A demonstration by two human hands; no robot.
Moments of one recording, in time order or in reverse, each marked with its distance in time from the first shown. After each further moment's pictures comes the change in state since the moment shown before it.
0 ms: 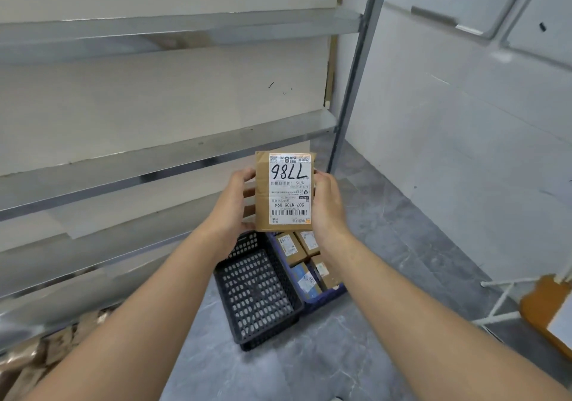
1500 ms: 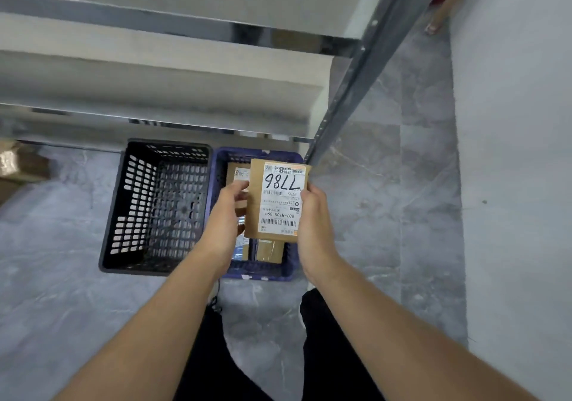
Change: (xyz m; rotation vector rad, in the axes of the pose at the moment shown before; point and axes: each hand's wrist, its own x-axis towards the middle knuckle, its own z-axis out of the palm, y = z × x) left_hand 0.437 -0.206 0.329 -0.297 0.558 -0.501; right_hand 0.523 0.234 -0.183 -0.258 -0.422 0.512
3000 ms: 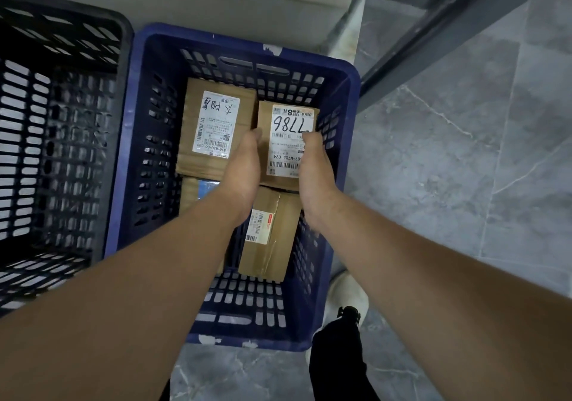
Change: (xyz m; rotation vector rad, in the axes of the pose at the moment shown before) left_hand 0.425 -0.237 0.046 0.036 0.005 -0.159; right_hand 0.387 0.233 0.068 -0.182 -0.008 0.186
